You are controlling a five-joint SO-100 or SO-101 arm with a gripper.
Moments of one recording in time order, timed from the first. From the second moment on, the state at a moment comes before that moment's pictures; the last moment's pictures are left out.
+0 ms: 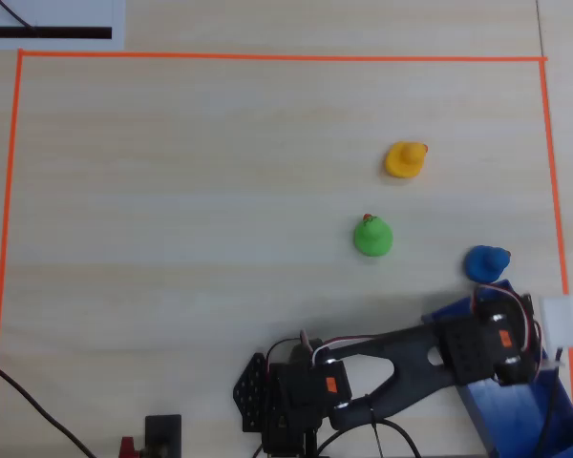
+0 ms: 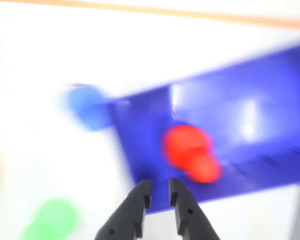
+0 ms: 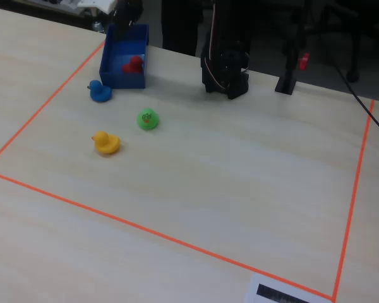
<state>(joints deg) 75.8 109.7 97.6 65.7 -79.2</state>
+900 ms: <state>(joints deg) 0.0 181.4 176.1 69.6 -100.0</state>
